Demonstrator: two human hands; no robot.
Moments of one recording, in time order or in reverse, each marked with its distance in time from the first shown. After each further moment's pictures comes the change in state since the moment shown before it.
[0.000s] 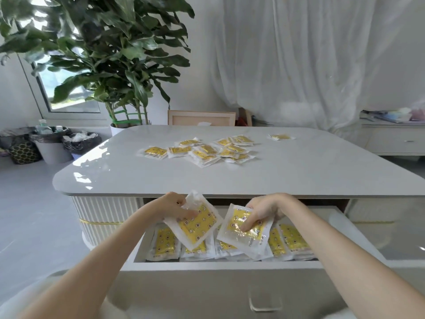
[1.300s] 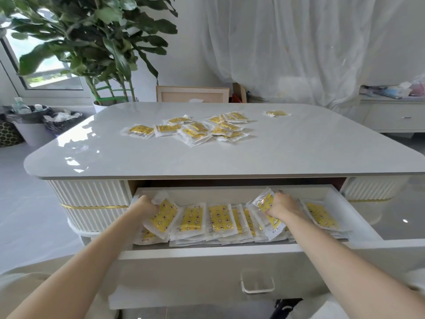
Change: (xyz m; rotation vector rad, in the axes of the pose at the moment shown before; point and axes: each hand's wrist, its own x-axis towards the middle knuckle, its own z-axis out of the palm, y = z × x) left_hand 0.043 -0.063 0.039 0.019 0.202 -0.440; right_hand 0.073 0.107 0.027 -0.204 0.751 0.351
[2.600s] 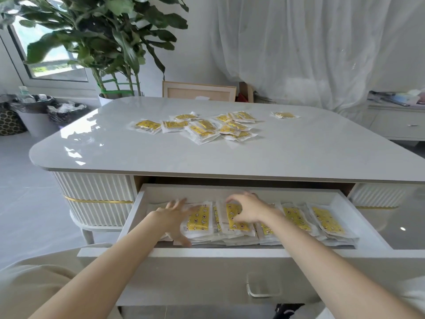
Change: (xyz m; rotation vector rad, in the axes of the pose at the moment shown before) left_hand -0.016 0.010 0.032 0.822 -0.274 0.579; right_hand -0.036 -0.072 -0.001 0.052 -0.258 -0.539
